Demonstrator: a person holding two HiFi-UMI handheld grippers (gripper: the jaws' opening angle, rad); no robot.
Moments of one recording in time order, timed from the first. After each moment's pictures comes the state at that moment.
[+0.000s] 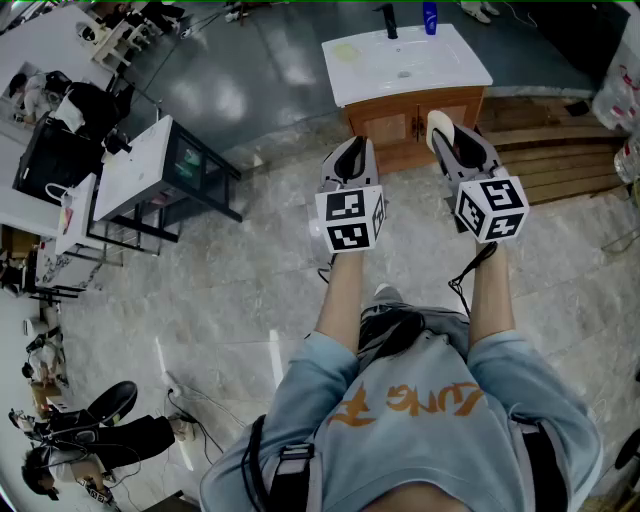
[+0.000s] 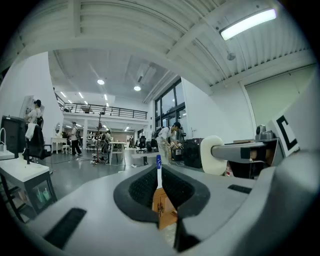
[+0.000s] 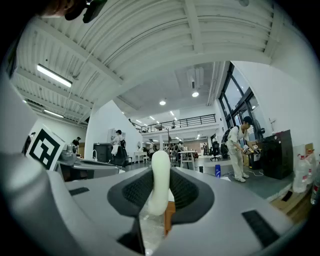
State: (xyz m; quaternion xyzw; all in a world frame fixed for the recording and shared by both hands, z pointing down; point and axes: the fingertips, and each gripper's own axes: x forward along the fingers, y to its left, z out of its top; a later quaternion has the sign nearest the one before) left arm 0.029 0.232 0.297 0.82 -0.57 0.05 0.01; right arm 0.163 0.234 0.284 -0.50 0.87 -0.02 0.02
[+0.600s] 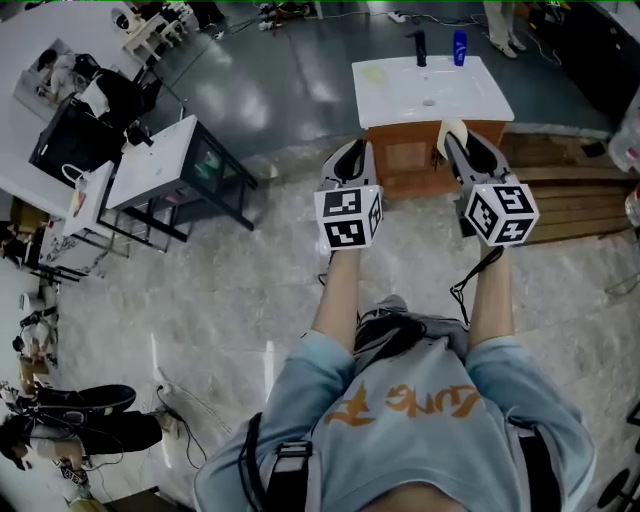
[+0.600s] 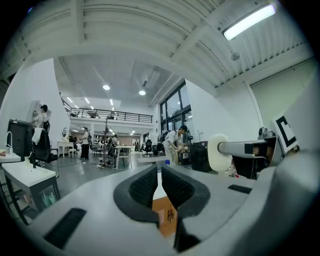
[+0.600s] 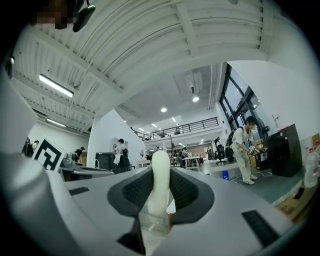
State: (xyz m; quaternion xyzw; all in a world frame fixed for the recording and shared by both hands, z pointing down) left arm -0.008 0.207 0.274 0.80 -0.60 0.04 0.00; right arm 0.154 0.203 0.256 -0.48 0.87 -0.02 0.07
